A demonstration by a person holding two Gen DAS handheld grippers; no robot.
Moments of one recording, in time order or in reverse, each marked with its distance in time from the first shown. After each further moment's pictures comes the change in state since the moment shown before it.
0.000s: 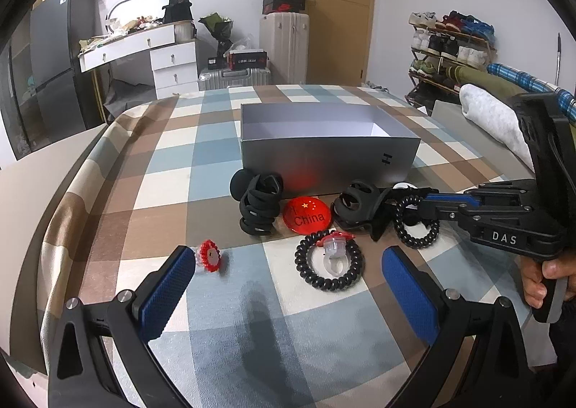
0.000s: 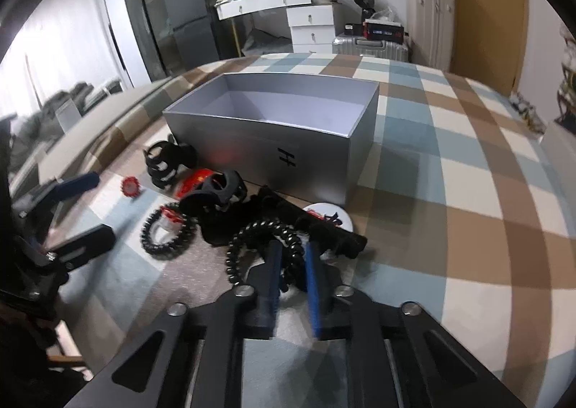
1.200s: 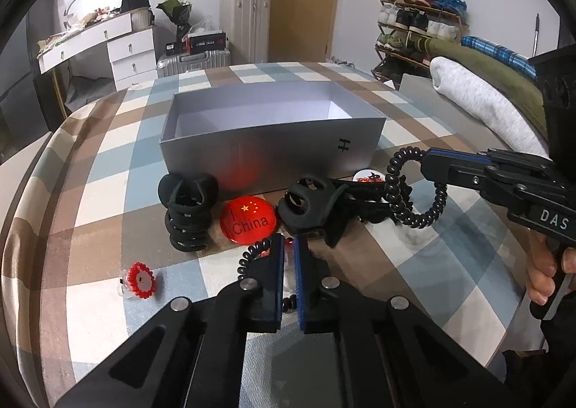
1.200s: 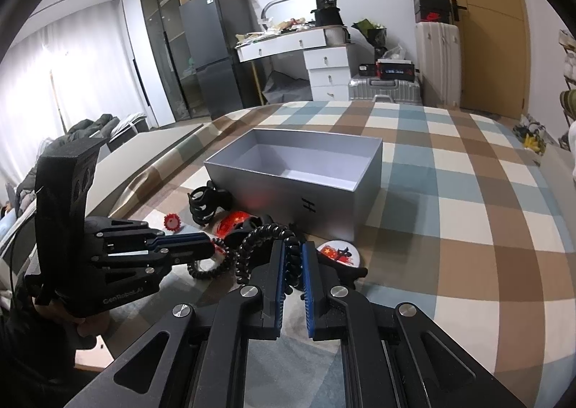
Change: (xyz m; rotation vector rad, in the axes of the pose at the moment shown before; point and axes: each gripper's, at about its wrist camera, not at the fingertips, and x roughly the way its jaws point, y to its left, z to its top) left arm 0.025 -0.026 0.012 0.085 0.098 -0.125; right arm -0.044 -0.005 0.000 0.026 -0.182 0.100
